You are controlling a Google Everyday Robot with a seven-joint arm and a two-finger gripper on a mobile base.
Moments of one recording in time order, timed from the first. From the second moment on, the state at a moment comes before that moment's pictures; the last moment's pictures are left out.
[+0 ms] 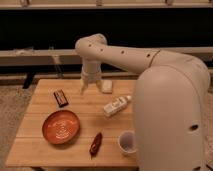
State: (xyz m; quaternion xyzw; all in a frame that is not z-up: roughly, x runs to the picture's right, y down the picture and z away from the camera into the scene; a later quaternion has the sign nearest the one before) arm -0.092 0.010 0.742 -0.32 0.18 0.56 0.74
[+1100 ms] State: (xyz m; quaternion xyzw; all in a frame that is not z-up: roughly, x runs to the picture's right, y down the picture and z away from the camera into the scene) arm -0.142 0.047 0.704 -0.33 0.18 0.54 0.76
